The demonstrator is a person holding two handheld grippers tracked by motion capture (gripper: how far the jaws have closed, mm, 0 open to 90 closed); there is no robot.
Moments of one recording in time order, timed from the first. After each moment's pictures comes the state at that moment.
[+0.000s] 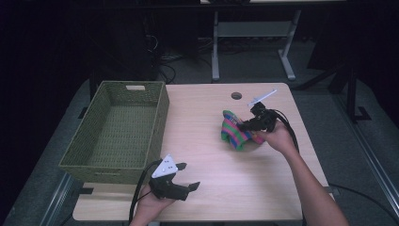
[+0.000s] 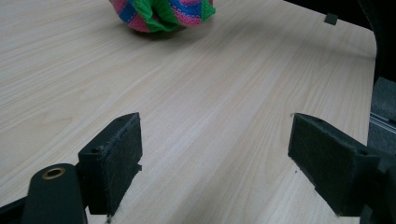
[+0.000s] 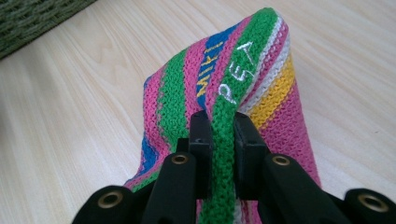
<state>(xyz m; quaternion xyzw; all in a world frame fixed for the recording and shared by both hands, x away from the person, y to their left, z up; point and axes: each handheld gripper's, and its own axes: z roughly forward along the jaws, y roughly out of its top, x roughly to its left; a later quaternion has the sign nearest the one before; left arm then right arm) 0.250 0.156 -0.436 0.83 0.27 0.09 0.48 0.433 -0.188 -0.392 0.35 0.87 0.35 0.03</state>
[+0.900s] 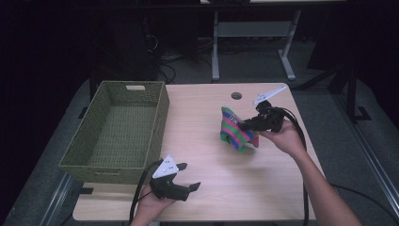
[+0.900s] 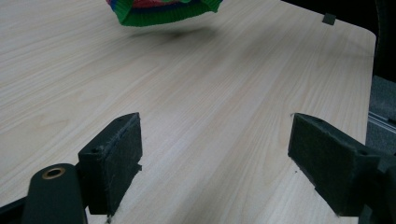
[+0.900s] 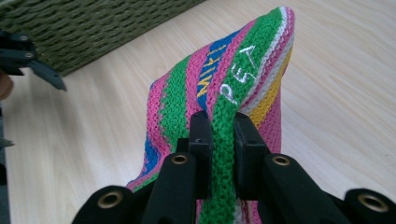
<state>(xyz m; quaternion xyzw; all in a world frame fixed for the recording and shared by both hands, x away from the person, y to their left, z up) 0.249 0.153 -0.436 0.83 0.27 0.09 0.48 0.401 -0.191 -0.351 0.30 0.87 0.39 0.02</state>
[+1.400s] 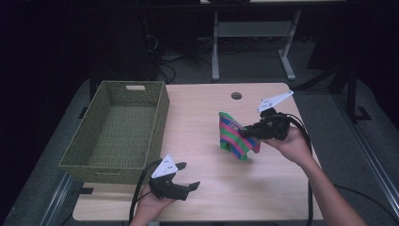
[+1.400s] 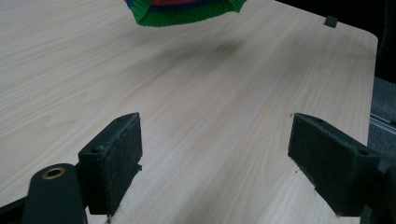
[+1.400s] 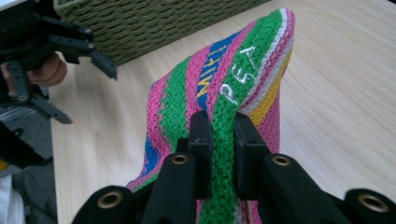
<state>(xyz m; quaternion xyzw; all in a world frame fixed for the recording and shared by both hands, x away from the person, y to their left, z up) 0.249 0.156 -0.435 0.83 0.27 0.10 0.48 0.365 -0.192 -0.335 0.26 0.87 0.41 0.02</state>
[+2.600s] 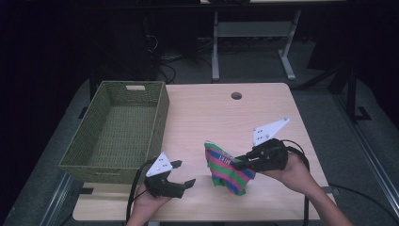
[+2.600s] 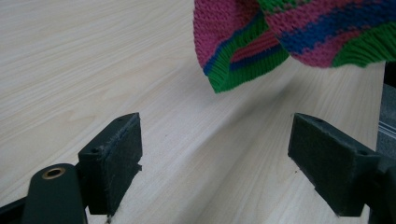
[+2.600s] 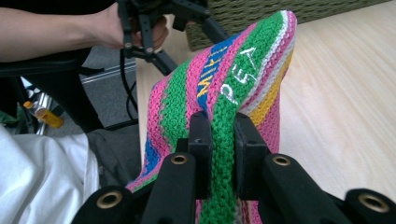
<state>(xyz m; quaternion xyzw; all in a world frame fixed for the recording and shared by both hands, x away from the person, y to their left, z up) 0.251 0.166 -0.433 0.82 0.29 0.11 0.49 0.287 -0.167 -0.338 0.15 0.89 0.42 -0.03</state>
